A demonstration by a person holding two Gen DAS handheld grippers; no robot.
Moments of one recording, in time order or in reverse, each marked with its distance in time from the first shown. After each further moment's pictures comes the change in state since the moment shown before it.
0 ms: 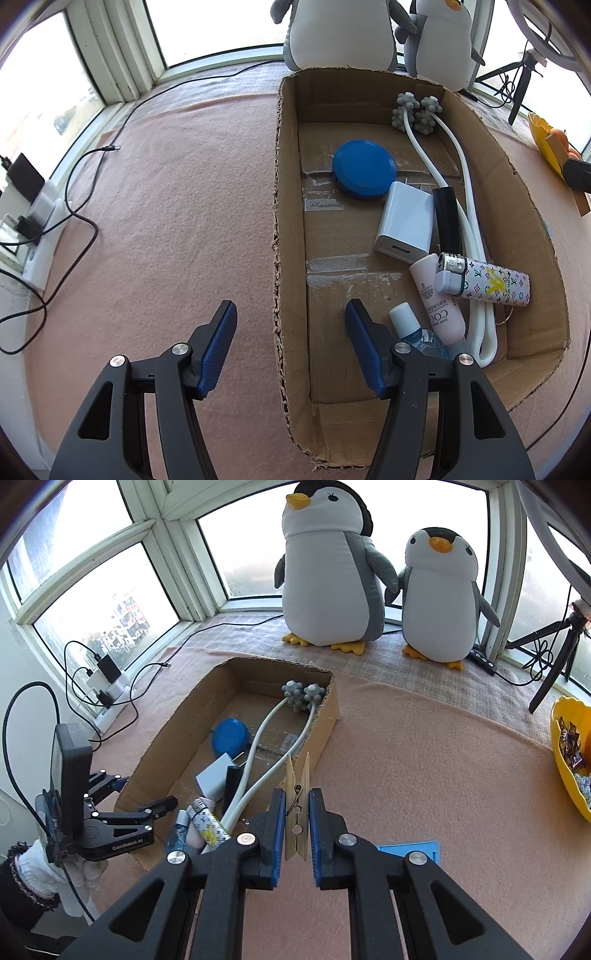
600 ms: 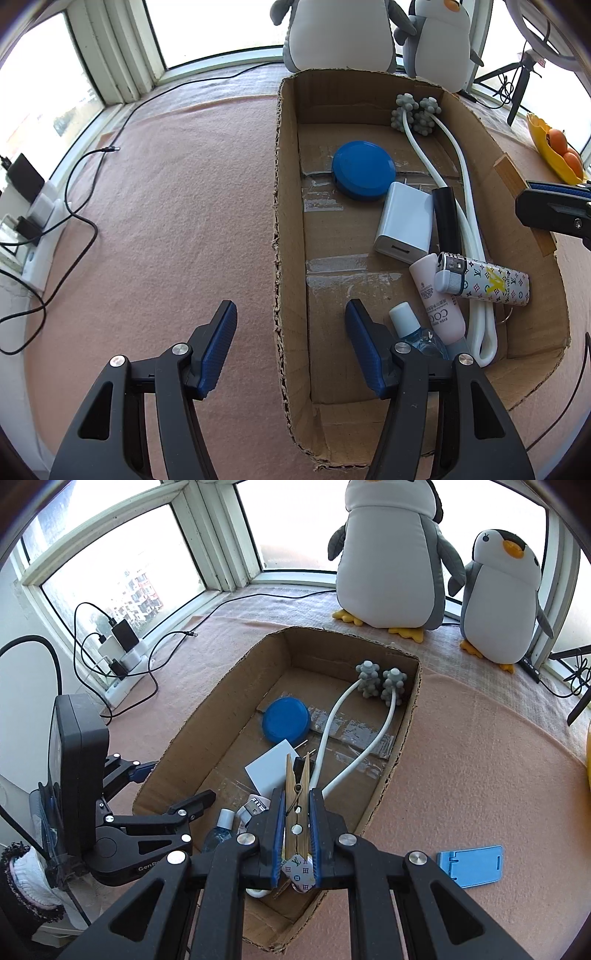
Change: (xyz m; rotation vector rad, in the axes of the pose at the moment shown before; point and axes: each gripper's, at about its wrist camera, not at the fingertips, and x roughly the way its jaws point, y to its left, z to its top) left arm -0.001 0.001 -0.001 0.000 -0.004 -0.003; right arm 0.040 0.060 -0.001 -0.064 0.075 0.019
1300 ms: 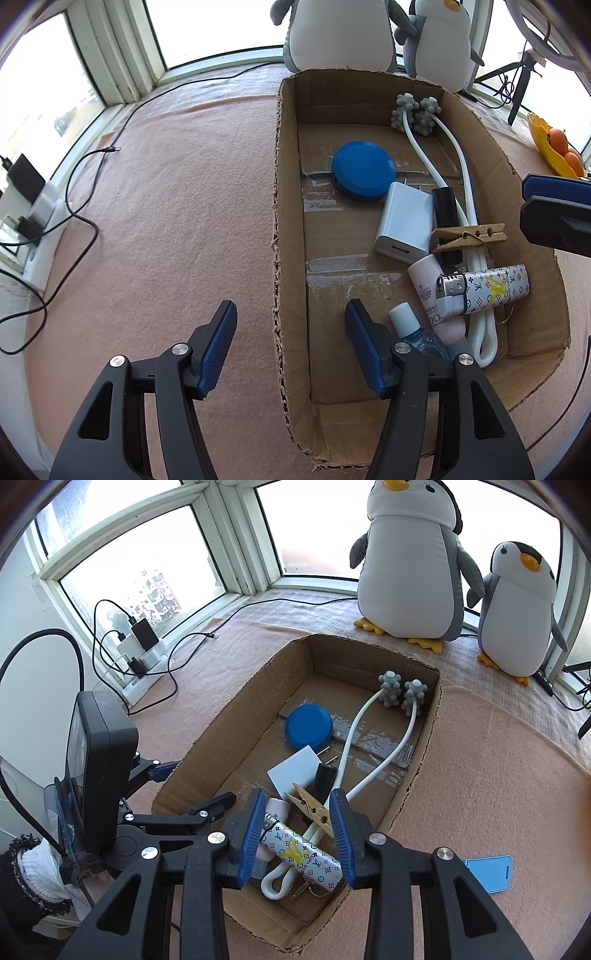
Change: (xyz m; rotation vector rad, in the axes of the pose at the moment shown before) left arm 0.000 0.000 0.000 0.000 0.000 0.000; right arm -0.004 0.009 0.002 -0.044 -0.018 0.057
